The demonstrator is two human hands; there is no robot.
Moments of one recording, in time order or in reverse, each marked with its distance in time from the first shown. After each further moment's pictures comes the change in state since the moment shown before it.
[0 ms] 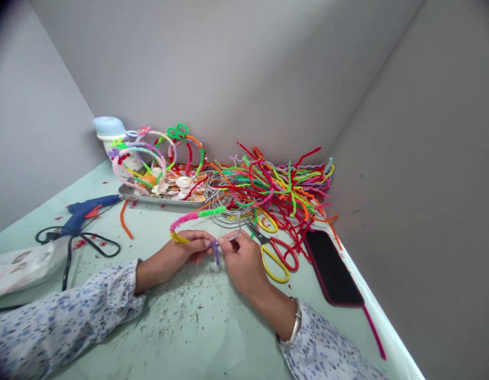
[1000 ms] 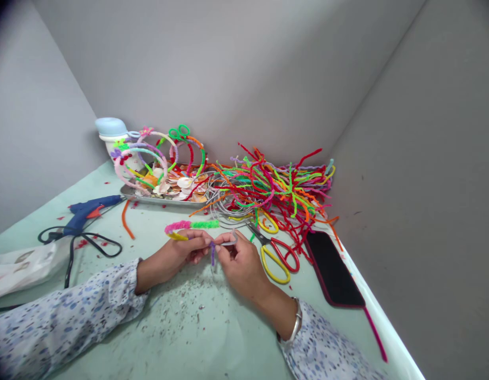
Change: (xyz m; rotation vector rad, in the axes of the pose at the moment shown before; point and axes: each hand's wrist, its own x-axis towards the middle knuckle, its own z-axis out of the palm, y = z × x) left_hand -0.002 0.002 0.001 -0.092 0.040 -0.001; right_hand -0.002 0.000 -0.001 0.212 -0.147 -0.100
